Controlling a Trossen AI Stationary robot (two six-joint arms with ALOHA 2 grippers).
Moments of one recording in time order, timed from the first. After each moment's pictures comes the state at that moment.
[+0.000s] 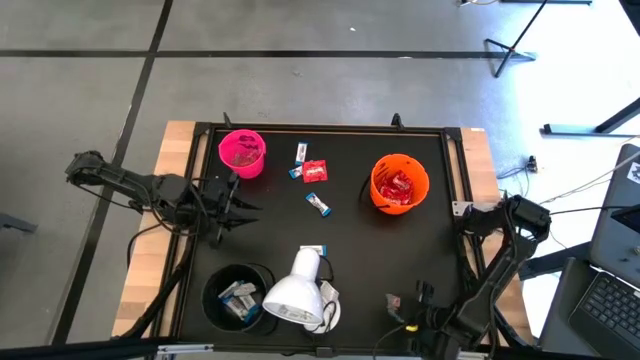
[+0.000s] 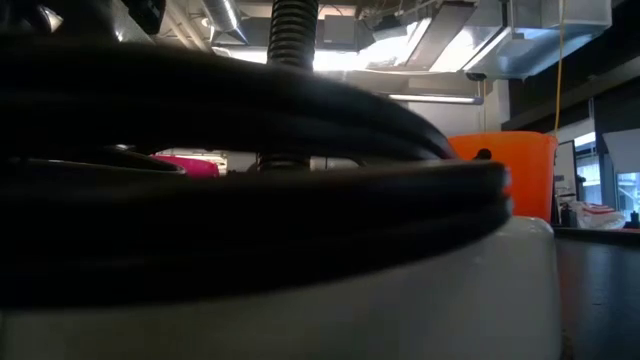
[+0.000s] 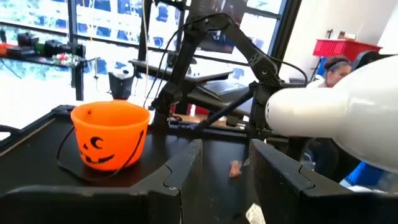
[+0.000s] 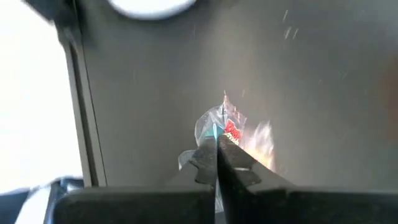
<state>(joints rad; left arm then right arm) -0.29 0.60 0.47 0.14 -0.20 -0.20 1.06 1.78 1.21 -0.76 0.53 1.31</state>
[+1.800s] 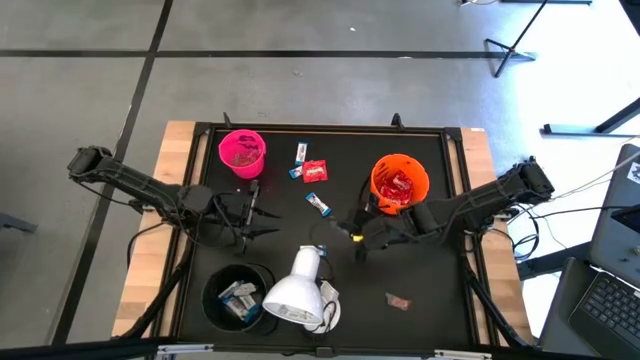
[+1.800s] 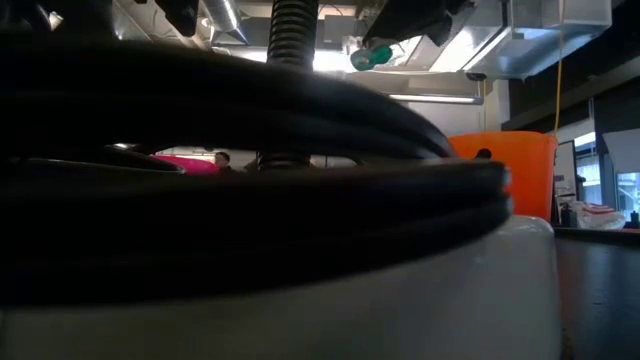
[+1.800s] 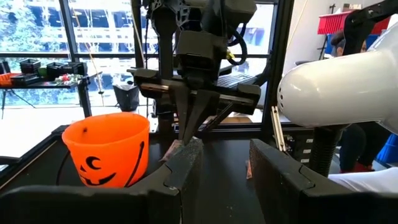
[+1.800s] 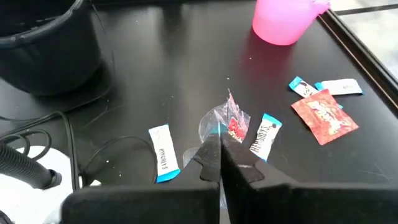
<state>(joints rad) -0.29 0.92 0.47 0.46 -0.20 -0.04 0.35 1.52 1.22 -0.43 0.46 0.33</state>
